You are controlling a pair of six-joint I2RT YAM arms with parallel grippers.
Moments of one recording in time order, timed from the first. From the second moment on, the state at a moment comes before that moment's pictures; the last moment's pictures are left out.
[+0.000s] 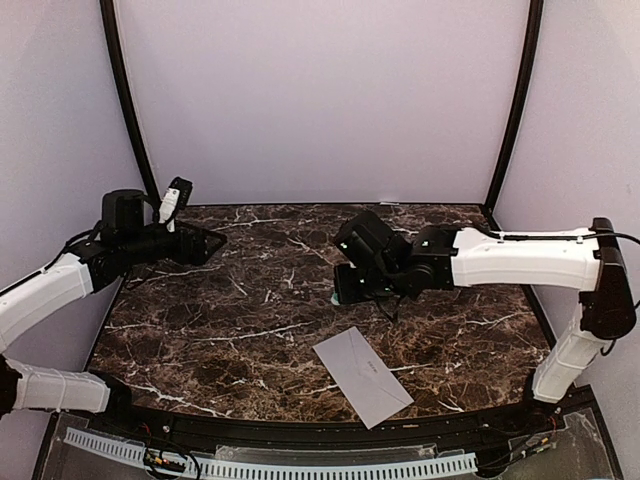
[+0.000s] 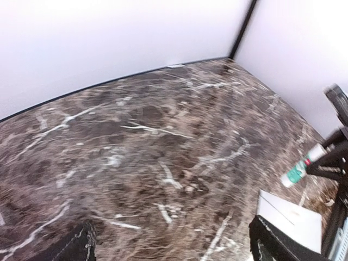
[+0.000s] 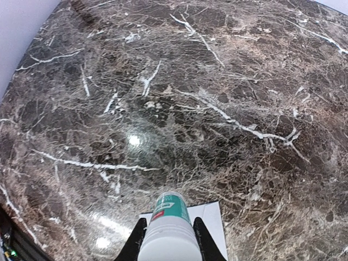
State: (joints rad) left arm -0.37 1.09 0.80 -0.15 0.39 -0.07; right arm 1.11 1.63 1.32 -0.57 0.33 0.70
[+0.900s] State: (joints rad) left arm -0.18 1.02 0.80 -0.16 0.09 -0.12; right arm 1.08 1.95 1.37 -0.43 0.41 0.55
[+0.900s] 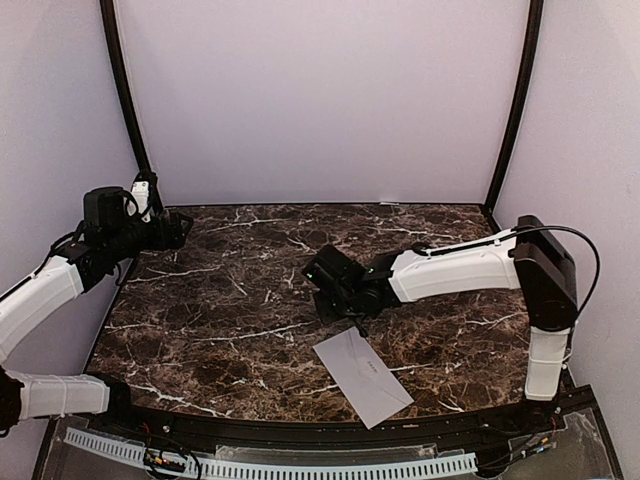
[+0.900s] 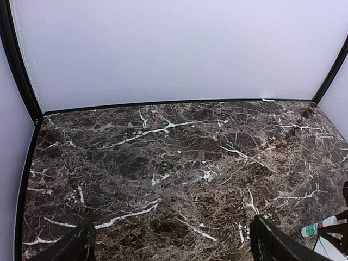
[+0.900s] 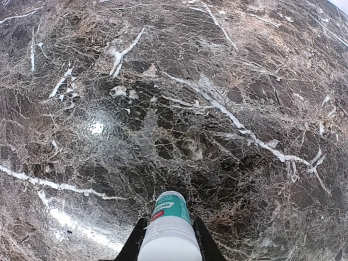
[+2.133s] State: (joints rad) left arm -0.09 1.12 0.72 0.01 -0.02 -0.25; right arm 0.76 1.52 1.26 -0.44 0.25 0.45
